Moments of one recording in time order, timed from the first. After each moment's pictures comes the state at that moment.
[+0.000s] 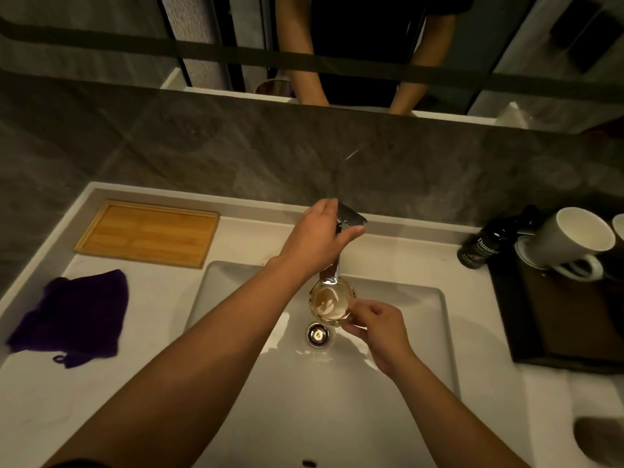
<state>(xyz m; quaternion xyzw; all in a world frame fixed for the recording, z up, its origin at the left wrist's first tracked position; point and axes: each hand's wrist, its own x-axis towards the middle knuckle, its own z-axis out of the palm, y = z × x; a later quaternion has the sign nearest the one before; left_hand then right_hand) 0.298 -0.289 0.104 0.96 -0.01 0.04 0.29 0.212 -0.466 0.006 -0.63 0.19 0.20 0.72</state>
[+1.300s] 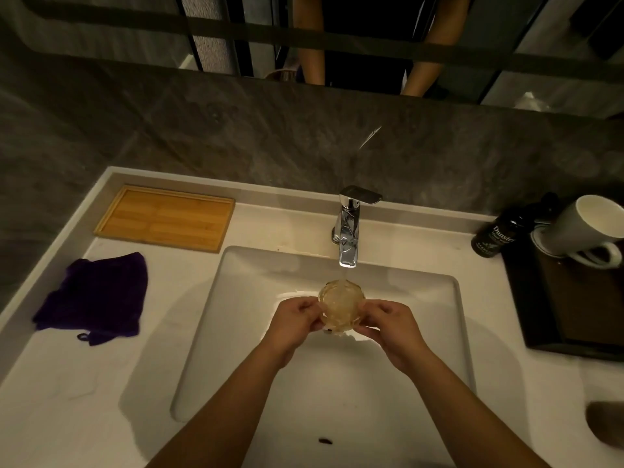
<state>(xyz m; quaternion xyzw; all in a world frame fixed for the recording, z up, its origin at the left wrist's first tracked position) 0.146 -0.263 -0.003 0.63 0.24 -0.13 0.73 0.187 -0.463 0.008 -0.65 0.18 0.25 0.69</state>
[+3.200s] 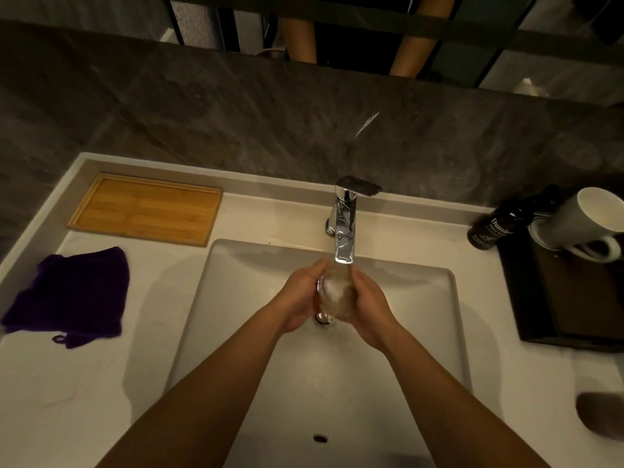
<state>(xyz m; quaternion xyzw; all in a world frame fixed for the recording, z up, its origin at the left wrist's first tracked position) 0.204 -0.274 0.008 0.51 0.26 -0.23 0.78 0.212 -0.416 0.007 -0.63 0.21 0.28 0.70</state>
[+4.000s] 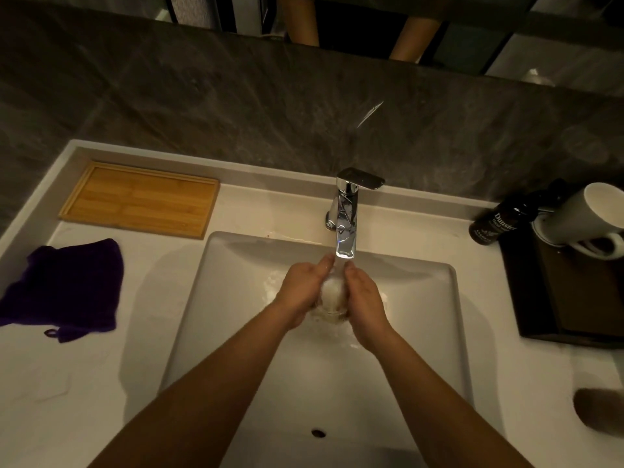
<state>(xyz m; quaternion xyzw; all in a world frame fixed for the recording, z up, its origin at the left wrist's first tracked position) 0.204 -0.280 0.007 0.63 0.29 -0.16 0.71 0.201 -0.405 0.007 -0.69 0.20 0.19 0.67</state>
